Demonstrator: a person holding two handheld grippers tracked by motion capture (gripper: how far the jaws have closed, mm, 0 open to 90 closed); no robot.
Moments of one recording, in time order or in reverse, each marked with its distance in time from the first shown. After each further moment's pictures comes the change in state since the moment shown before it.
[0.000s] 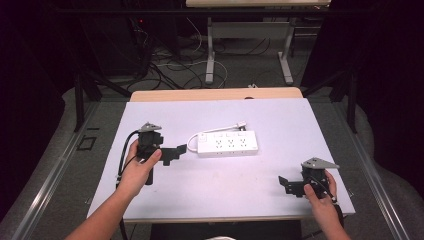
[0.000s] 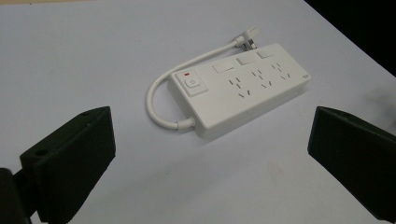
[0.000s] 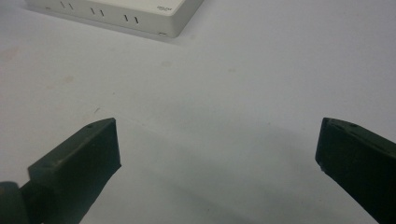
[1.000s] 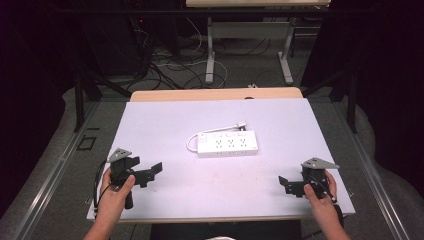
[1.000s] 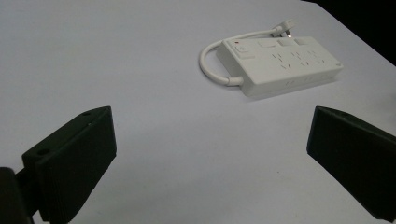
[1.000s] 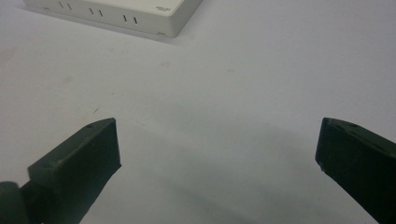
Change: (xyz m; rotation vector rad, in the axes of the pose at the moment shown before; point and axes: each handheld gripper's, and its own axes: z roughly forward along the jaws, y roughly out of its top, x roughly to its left) left arm 0.041 -0.077 -0.038 -0.087 0.056 -0.083; right arm 0.000 0.000 0.000 -0.004 -0.008 -0.007
